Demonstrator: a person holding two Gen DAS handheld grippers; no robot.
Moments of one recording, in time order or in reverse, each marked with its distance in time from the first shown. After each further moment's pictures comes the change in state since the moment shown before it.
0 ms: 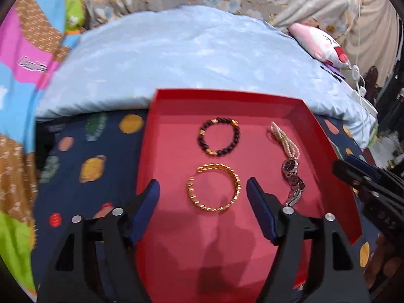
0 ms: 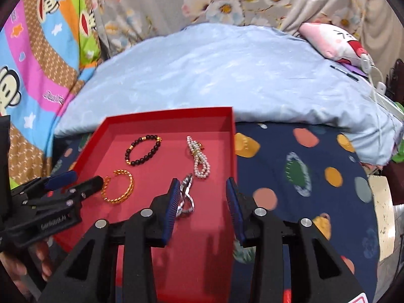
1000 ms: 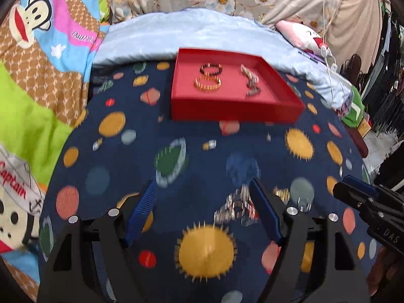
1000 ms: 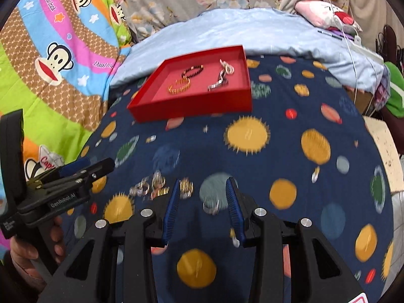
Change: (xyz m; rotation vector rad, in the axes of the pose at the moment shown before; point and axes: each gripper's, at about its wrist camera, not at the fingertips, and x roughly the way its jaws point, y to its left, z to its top) left arm -0.157 -0.006 -0.183 -0.003 0.019 -0.006; right arm -0.158 0.028 -0.186 0.050 0.102 0.127
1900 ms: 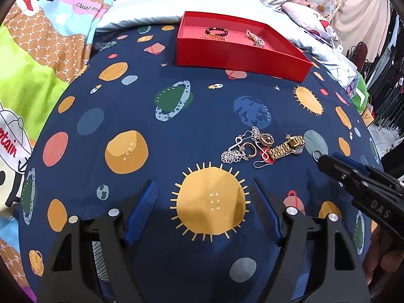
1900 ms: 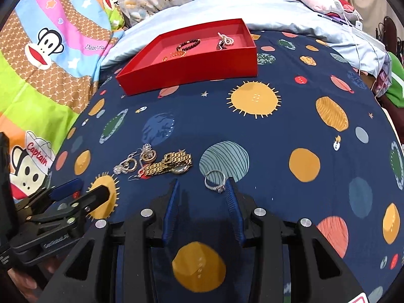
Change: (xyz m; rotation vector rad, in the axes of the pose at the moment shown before) left arm 0.017 0.006 -0.049 -0.029 0.105 0.005; right arm 0.045 0.006 -0.024 0.002 0.066 -0.039
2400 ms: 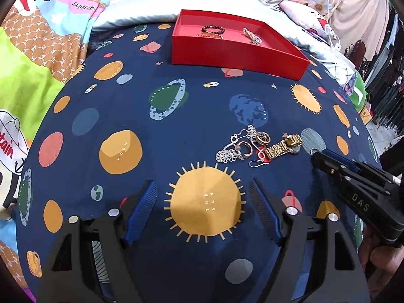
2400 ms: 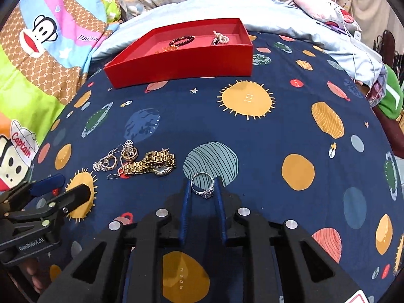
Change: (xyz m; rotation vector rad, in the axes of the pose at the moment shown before) left arm 0.003 -0.004 0.000 0.011 0.007 -0.014; right arm 0.010 -0.003 -0.001 -0.045 -0.008 -0.075
